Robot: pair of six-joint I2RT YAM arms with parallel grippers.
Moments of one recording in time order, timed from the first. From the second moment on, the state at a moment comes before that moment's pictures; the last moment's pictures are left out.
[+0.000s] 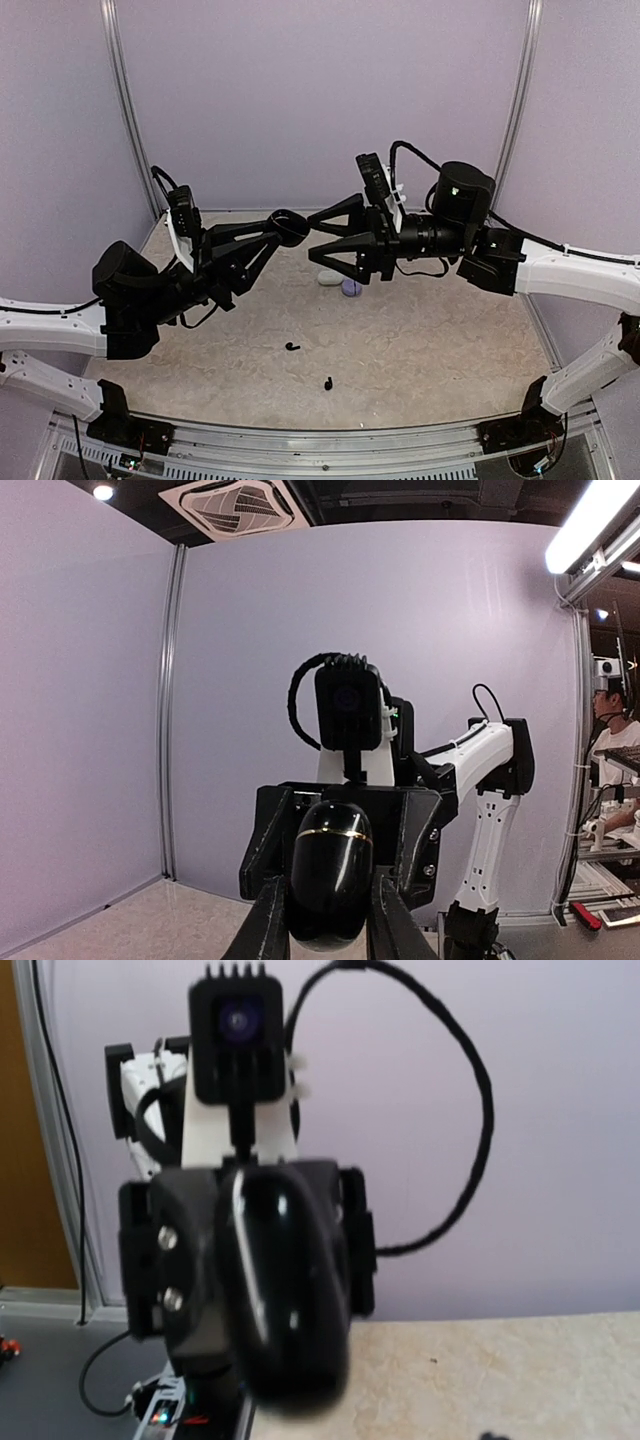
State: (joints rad) left arm -1.06 1.10 0.62 0.96 0.18 -0.14; right arm 0.97 1.36 1.11 0.33 -0.68 0.05
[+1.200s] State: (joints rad) left arm -1.03 1.02 0.64 0.68 0.19 -0.12; right arm 0.98 1.41 1.24 0.08 -0.67 -0.08
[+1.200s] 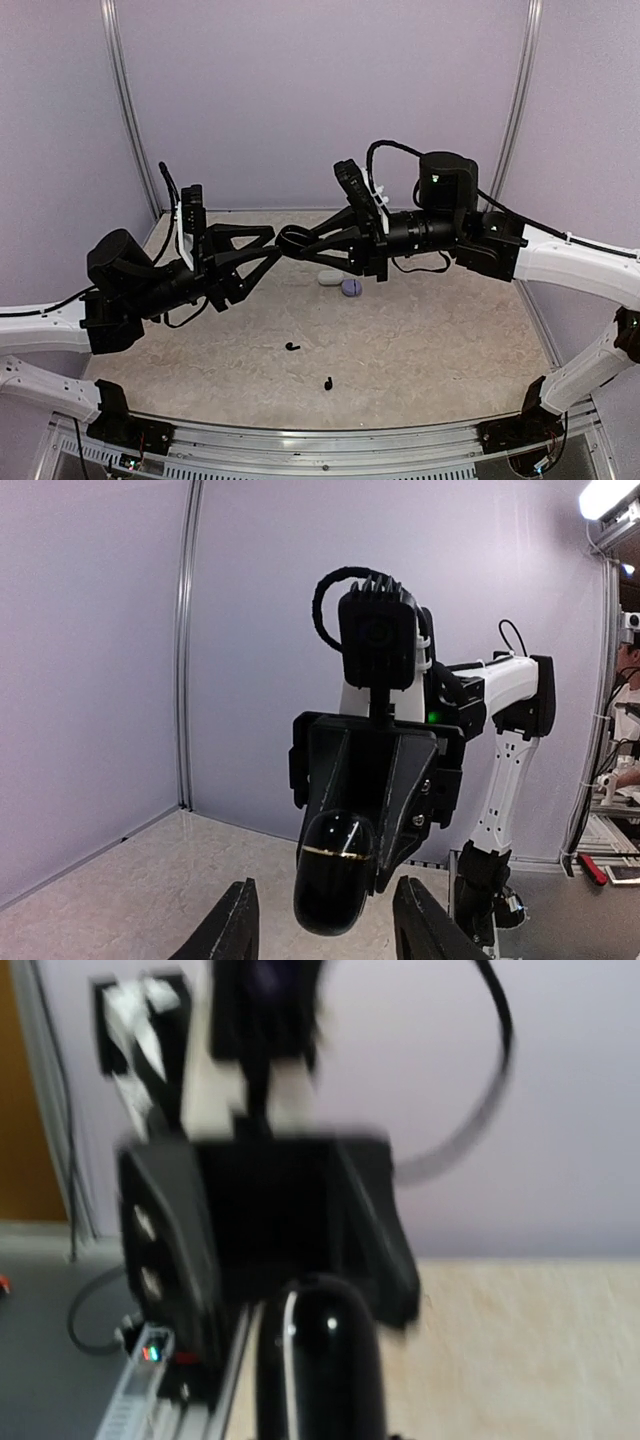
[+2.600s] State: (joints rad) left arm -1.01 1.19 0.90 0.09 0.42 0.02; right arm 0.98 1.48 1.44 -0.61 -0.59 -0.26
